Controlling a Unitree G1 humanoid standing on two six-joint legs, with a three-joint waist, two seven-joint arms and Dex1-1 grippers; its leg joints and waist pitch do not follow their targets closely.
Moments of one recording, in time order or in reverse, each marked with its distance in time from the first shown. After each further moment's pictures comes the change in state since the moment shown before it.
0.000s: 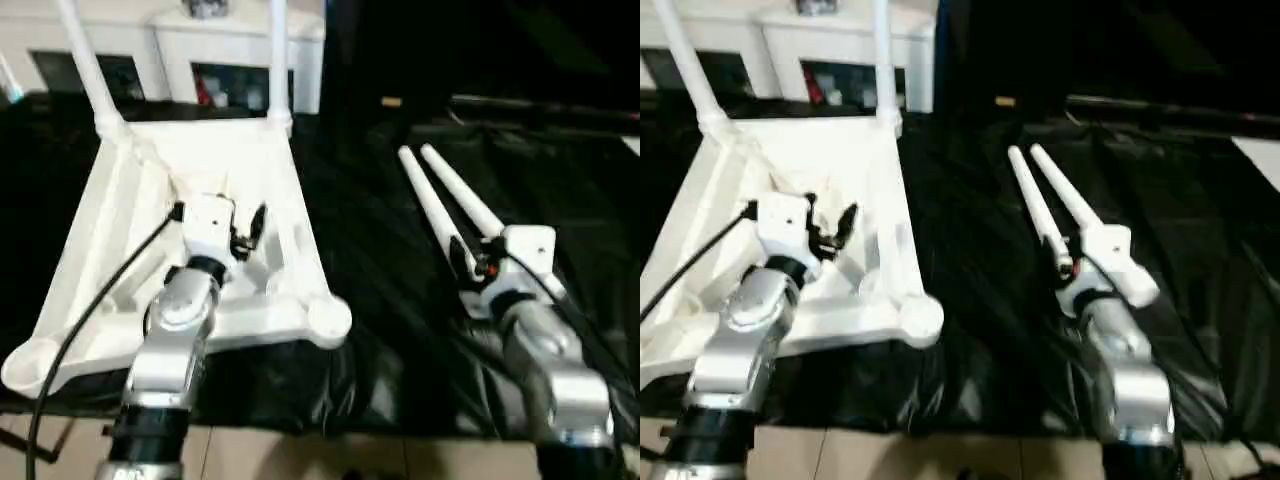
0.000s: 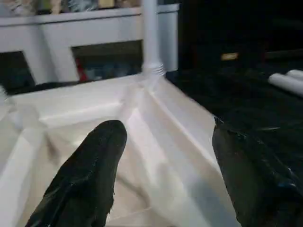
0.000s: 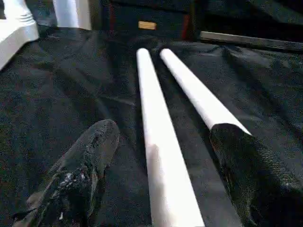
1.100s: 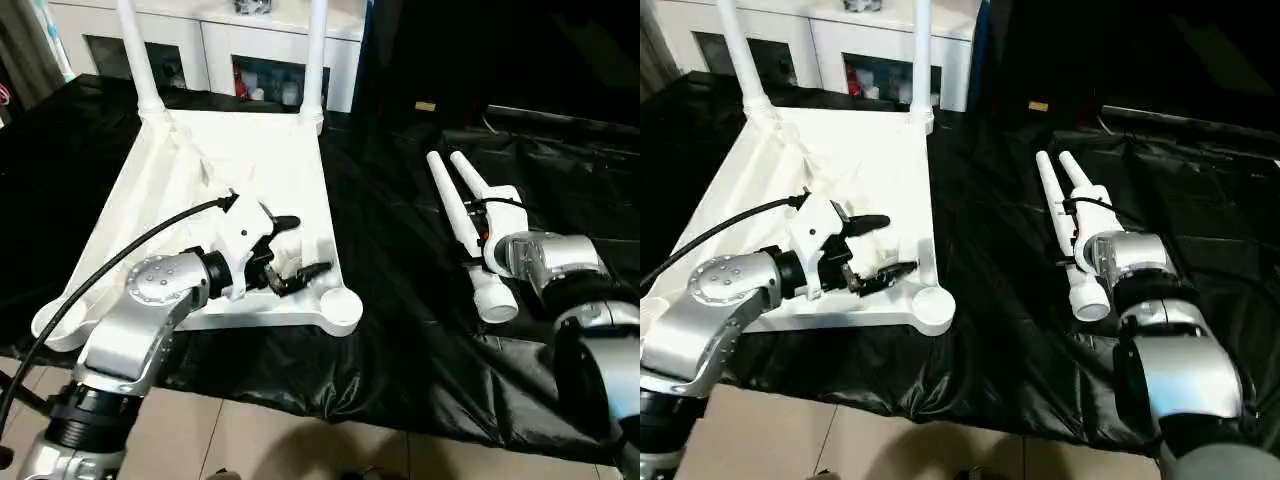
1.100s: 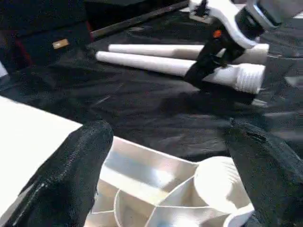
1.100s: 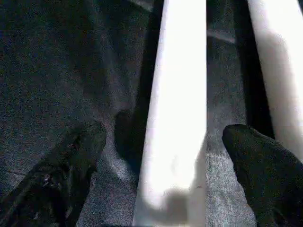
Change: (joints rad) left arm -0.056 0.299 -0.203 -0.196 -0.226 0.244 -0.668; right arm -0.695 -0.198 0.101 1.139 -0.120 0.176 0.193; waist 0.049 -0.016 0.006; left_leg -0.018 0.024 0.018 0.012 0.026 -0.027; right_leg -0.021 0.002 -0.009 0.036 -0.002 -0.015
